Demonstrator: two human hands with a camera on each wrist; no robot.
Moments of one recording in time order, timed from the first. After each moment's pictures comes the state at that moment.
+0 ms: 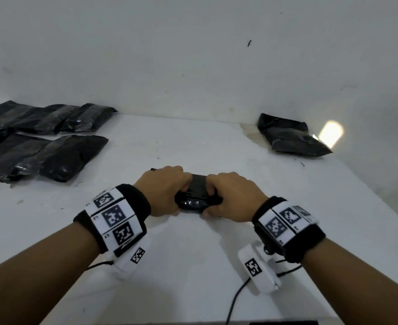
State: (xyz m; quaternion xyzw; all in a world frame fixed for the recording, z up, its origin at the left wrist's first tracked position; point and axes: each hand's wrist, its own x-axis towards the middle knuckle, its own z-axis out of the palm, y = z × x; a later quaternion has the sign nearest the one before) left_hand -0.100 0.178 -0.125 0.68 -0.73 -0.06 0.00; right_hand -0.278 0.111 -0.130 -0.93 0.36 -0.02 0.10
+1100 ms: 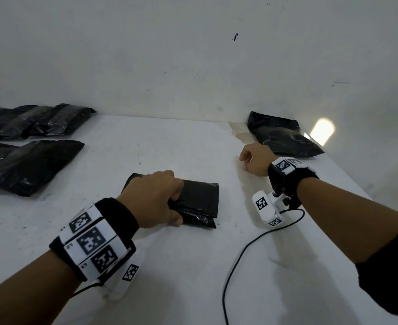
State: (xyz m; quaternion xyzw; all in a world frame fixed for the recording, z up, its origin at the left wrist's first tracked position) left_hand -0.112 0.154 -0.131 0.69 -0.72 -0.07 0.04; right_hand -0.330 -0.069 -0.152 -0.83 0.54 -0.09 0.14
